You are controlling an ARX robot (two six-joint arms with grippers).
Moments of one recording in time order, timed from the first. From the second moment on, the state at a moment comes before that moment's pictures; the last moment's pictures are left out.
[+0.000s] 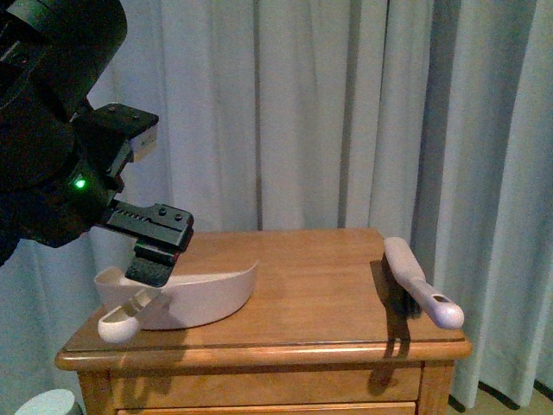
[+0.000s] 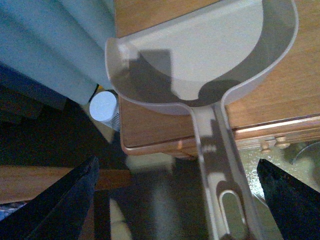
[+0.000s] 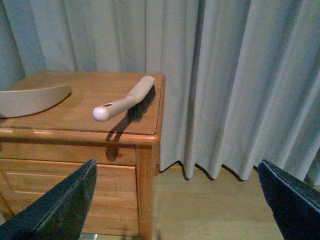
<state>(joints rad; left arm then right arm) -0.34 1.68 1.32 -0.39 -0.32 0.08 0.00 0.00 0.02 0.00 0.00 -0.01</state>
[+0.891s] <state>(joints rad) -0.39 1.76 1.38 -0.46 -0.29 -0.10 0.00 0.00 0.02 0.00 0.00 -0.01</state>
